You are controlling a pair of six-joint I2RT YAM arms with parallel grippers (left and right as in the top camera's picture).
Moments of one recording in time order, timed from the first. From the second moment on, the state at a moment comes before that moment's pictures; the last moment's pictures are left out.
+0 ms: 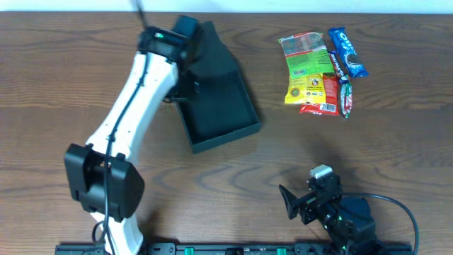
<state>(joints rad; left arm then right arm) -0.33 1.93 1.85 -1.42 -0.23 -0.49 0.40 0.01 0.16 -0.67 -0.12 0.10</state>
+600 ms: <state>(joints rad) -0.31 1.94 1.40 -1.01 -0.01 -0.71 0.40 0.01 0.16 -0.66 -0.12 0.10</state>
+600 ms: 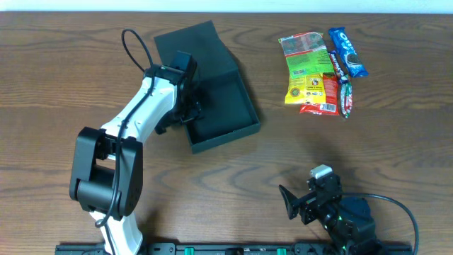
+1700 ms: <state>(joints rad) -0.43 1.94 1.37 -0.78 -0.02 -0.34 0.40 0.01 0.16 -0.48 -0.07 0.14</state>
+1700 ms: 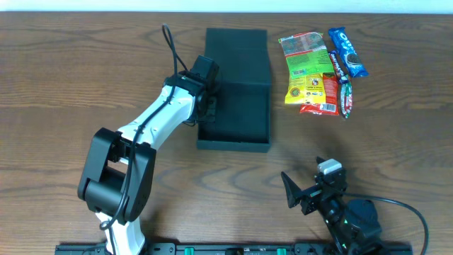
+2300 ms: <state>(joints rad) -0.42 1.94 1.38 -0.81 0.06 -0.41 0.40 0.01 0.15 -0.20 -0.13 0.98</state>
